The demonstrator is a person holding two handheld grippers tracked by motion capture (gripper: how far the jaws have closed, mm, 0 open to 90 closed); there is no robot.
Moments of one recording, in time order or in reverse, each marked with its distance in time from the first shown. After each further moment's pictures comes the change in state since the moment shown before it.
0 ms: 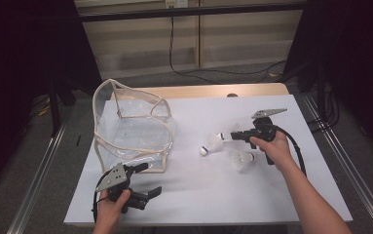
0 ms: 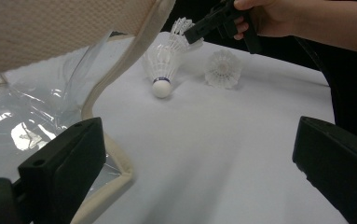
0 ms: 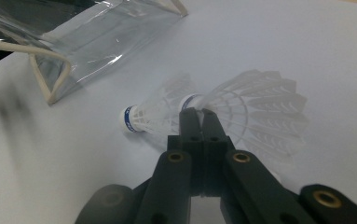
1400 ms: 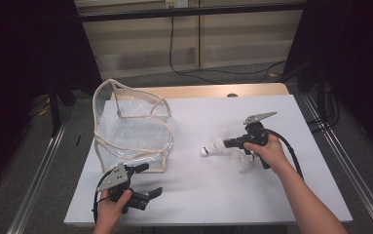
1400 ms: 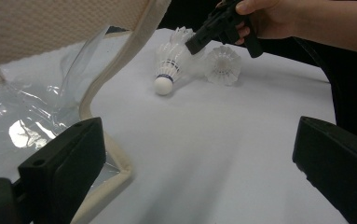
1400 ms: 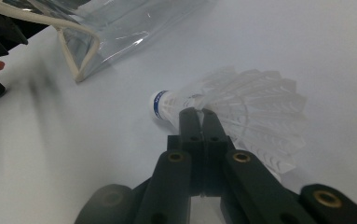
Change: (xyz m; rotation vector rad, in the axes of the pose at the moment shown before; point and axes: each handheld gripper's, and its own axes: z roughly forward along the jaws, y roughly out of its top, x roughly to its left) left arm -0.001 -0.001 0.002 0.013 -0.004 0.003; right arm 0.011 -0.006 0.018 0.071 0.109 -0.022
